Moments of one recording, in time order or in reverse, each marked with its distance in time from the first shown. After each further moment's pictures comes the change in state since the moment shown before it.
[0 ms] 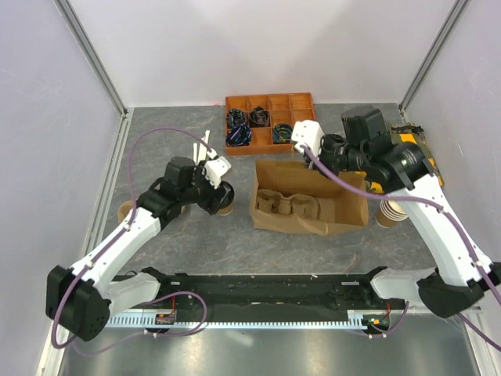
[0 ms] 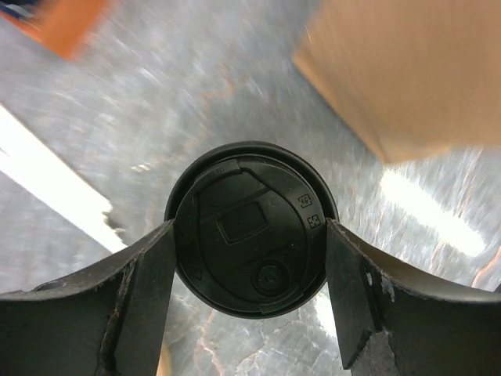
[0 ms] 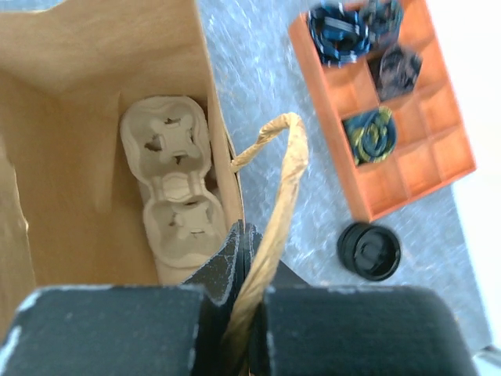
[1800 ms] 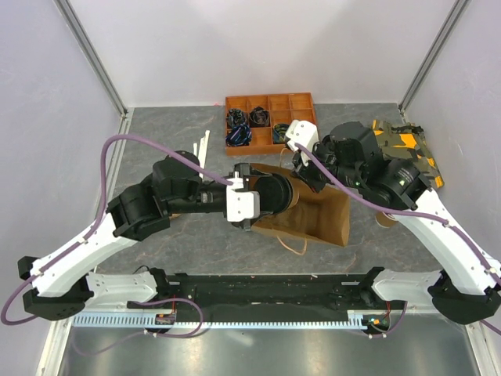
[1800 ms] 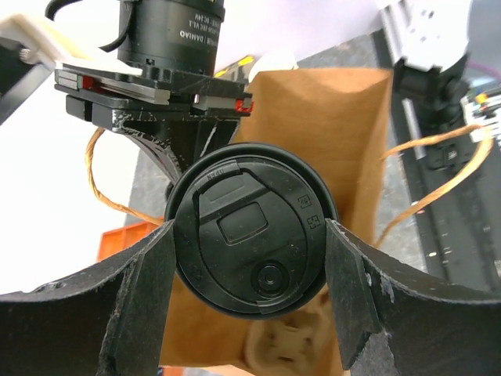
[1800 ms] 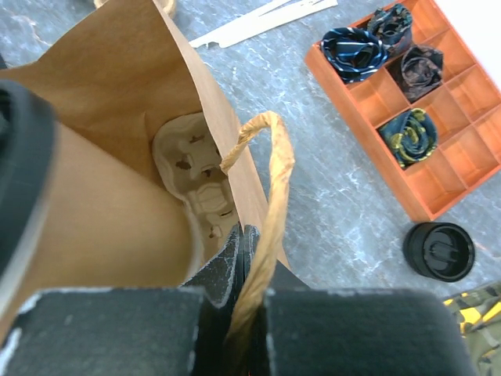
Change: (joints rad) left arm -0.586 -0.032 0.638 -0.197 0.092 0.288; right arm 0.255 -0.099 -0.082 0.143 0.242 0.409
